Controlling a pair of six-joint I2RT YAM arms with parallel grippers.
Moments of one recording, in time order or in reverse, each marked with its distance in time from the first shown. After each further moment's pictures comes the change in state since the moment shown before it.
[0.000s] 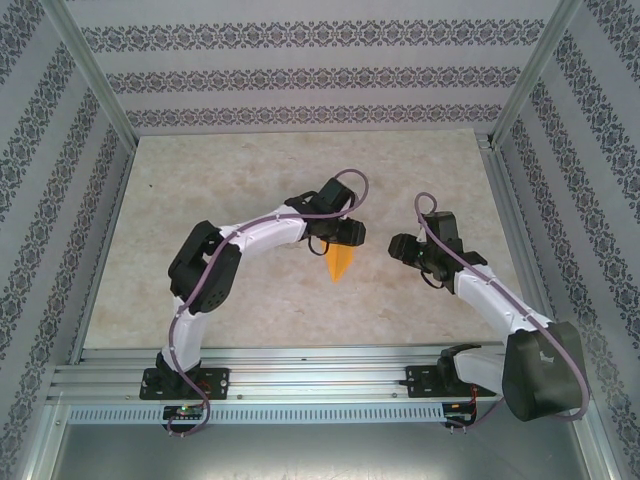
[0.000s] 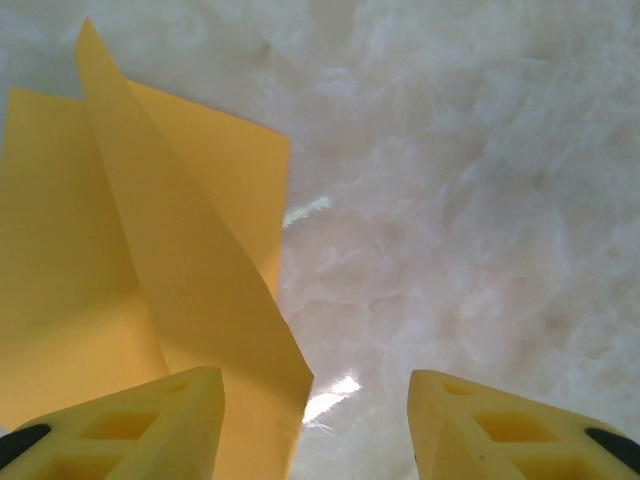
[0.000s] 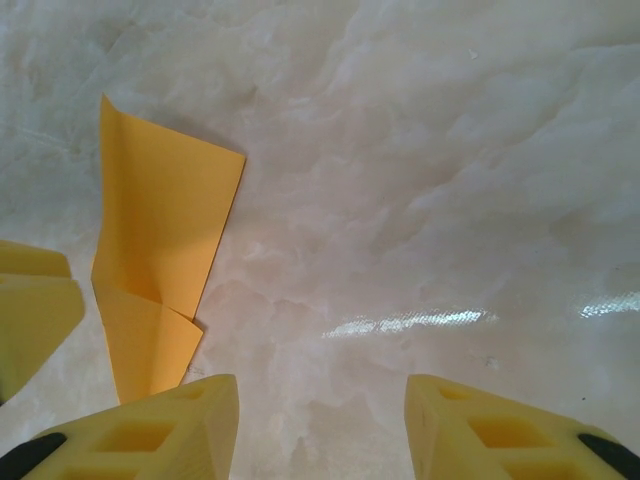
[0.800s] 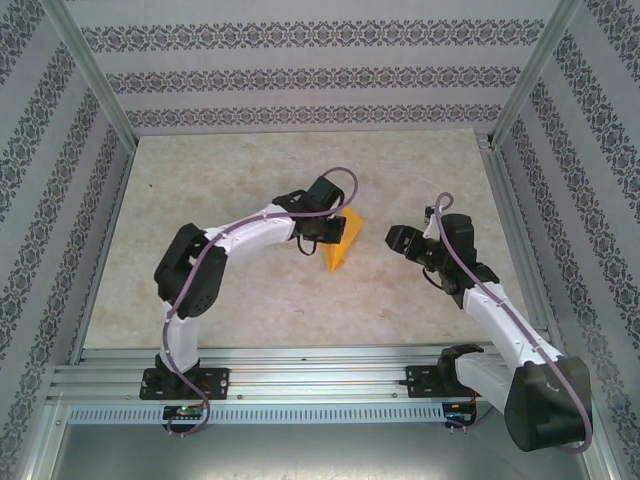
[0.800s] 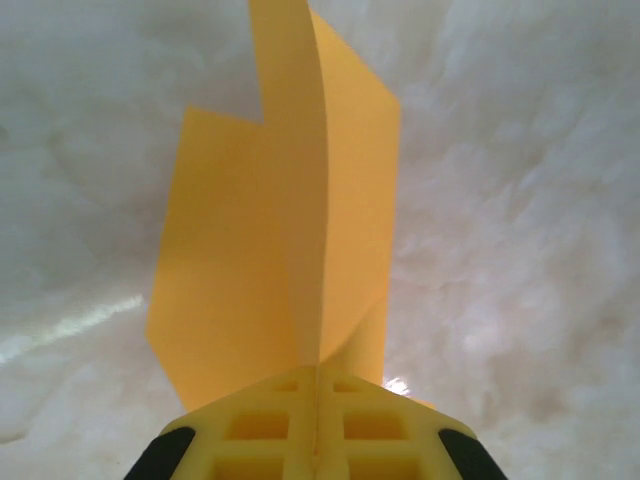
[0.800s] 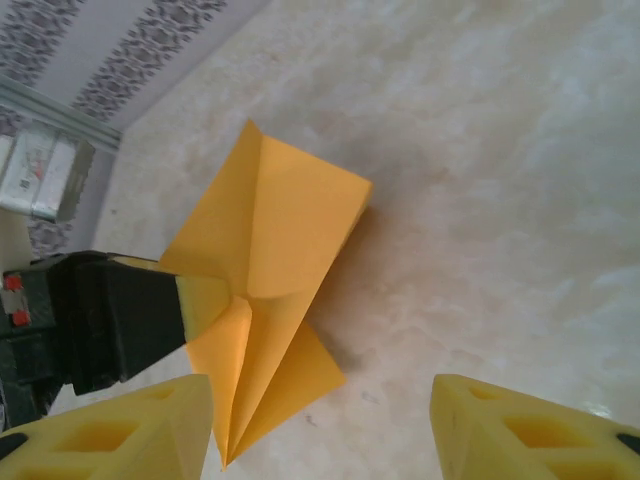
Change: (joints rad) left arm 0.062 -0.187 -0.126 0.022 -0.037 0.002; right arm -0.043 -0.179 -0.089 0.250 -0.263 0.122
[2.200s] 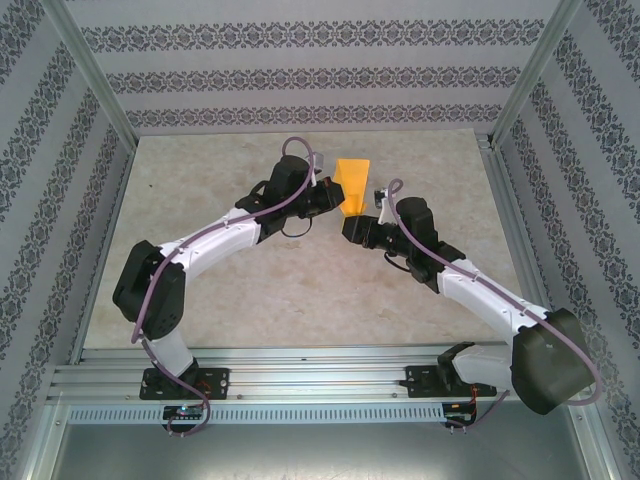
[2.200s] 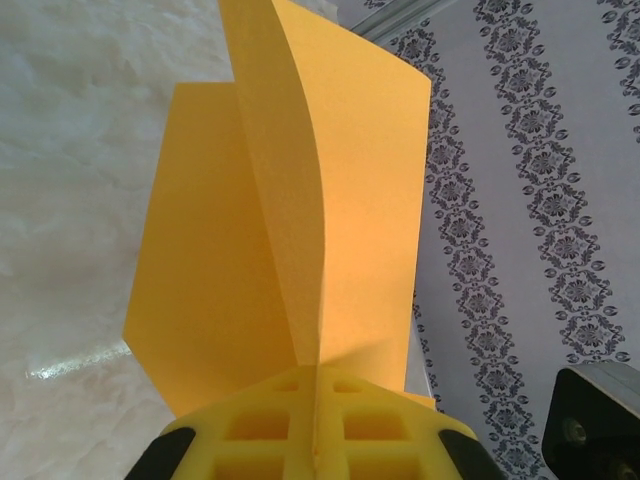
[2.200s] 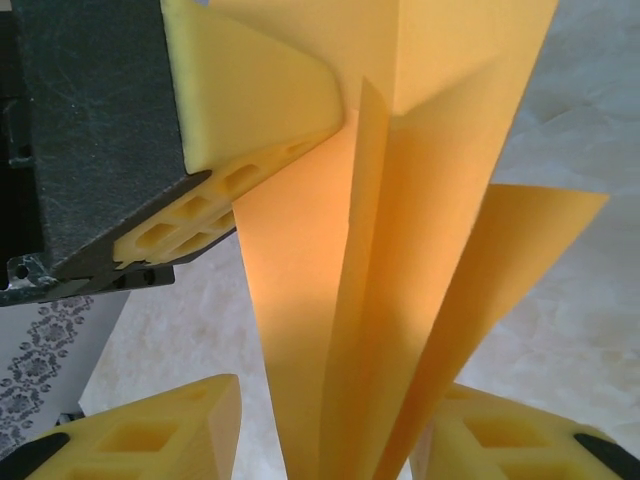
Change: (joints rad) left arm 0.051 -0.158 -0.136 0.403 0.156 -0.369; right arm 0.314 0.226 0.195 0.095 0.064 -0.047
